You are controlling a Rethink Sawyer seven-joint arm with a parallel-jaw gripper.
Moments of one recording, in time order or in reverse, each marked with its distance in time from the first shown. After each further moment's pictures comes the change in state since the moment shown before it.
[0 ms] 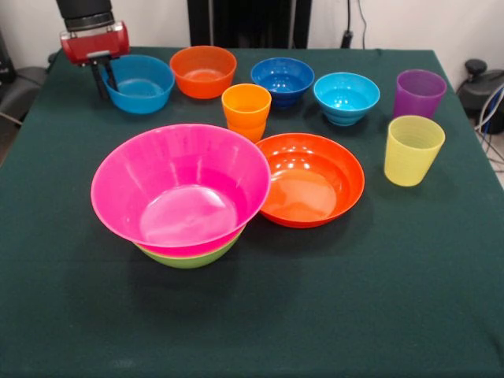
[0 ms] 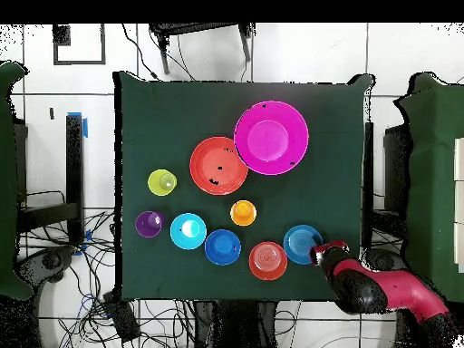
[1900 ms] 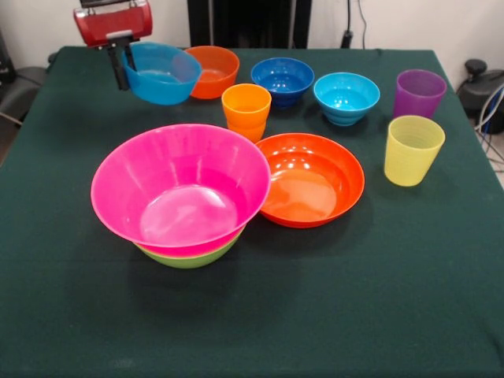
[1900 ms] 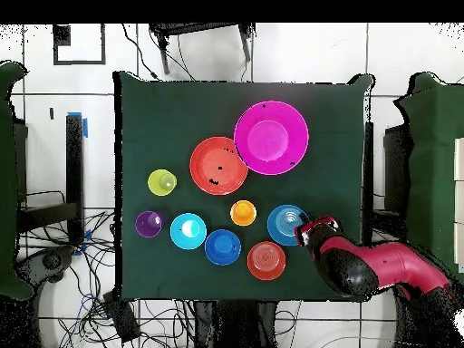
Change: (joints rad) arm 0.169 -0.202 0.091 0.063 0.139 0.000 0.000
